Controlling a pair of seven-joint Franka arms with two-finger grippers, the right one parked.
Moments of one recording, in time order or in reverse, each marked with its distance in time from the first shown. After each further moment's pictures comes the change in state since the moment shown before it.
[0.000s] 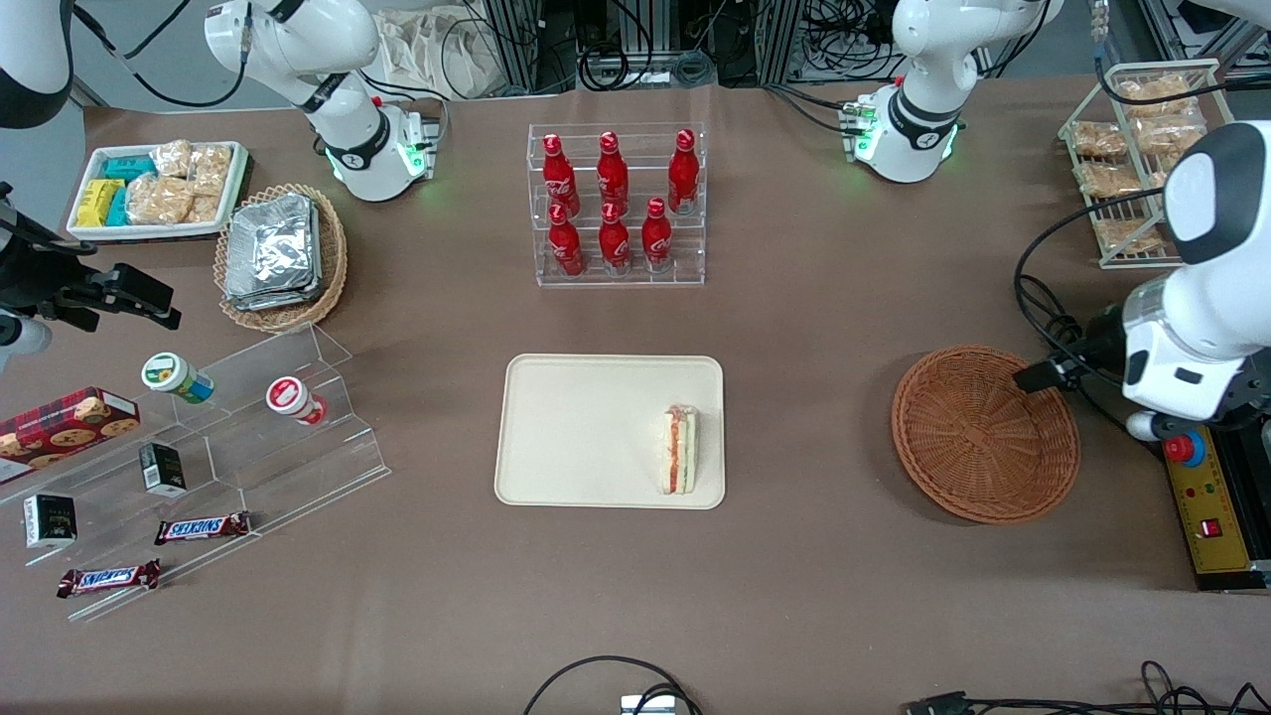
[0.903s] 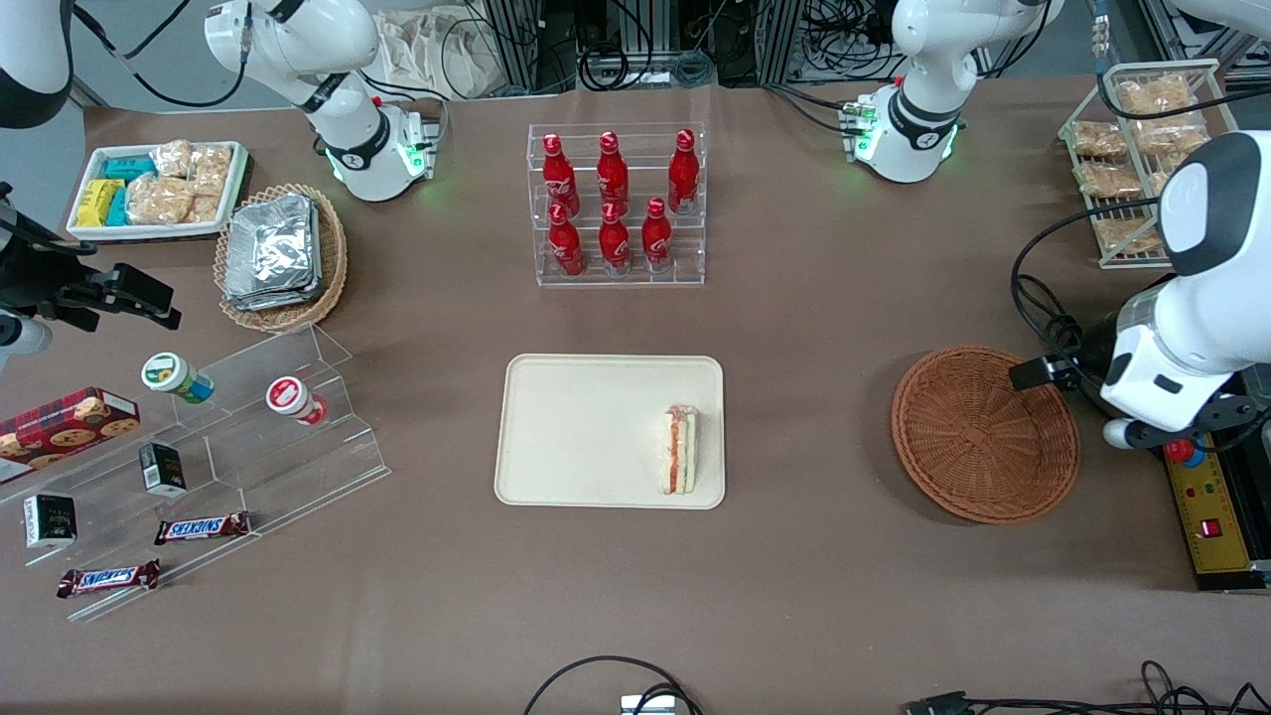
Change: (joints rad) arm -0.038 0.044 -0.018 0.085 0.057 -0.057 0.208
